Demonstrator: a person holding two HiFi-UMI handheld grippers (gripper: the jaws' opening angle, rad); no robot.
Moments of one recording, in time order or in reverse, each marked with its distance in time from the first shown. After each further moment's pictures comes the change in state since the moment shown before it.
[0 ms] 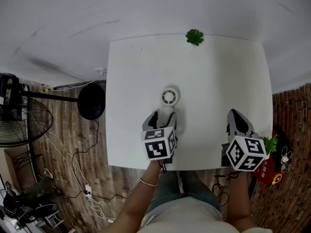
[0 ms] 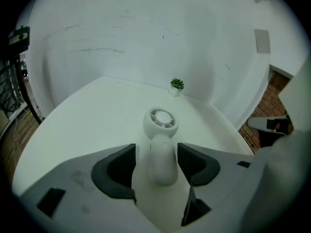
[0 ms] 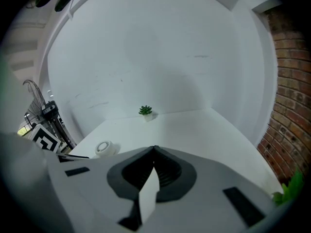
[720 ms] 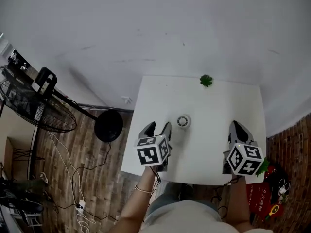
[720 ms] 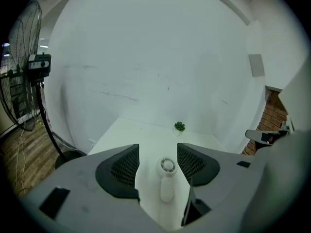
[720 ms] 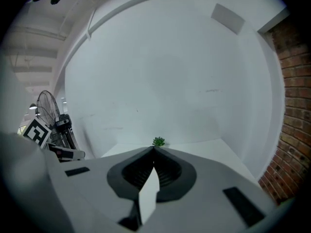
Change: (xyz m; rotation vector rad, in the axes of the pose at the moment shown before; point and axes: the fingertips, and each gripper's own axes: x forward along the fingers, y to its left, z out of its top) left arm -0.123 0.018 0.103 -0.020 -0.301 0.062; right arm -0.054 0.037 0.096 -0.071 -0.240 0.098
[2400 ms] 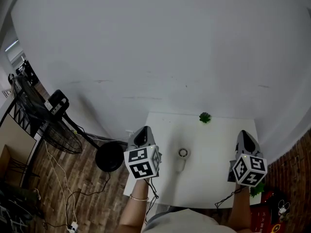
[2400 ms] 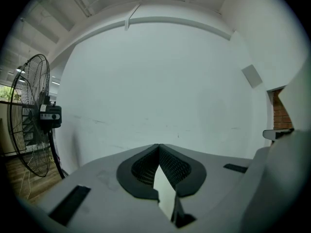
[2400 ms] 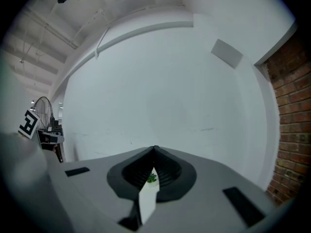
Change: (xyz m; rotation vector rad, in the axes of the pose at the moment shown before) left arm -0.077 0.020 0.154 0.149 -0.409 0.144; right arm -0.034 -0.008 0.113 -0.070 -0.294 -0.076
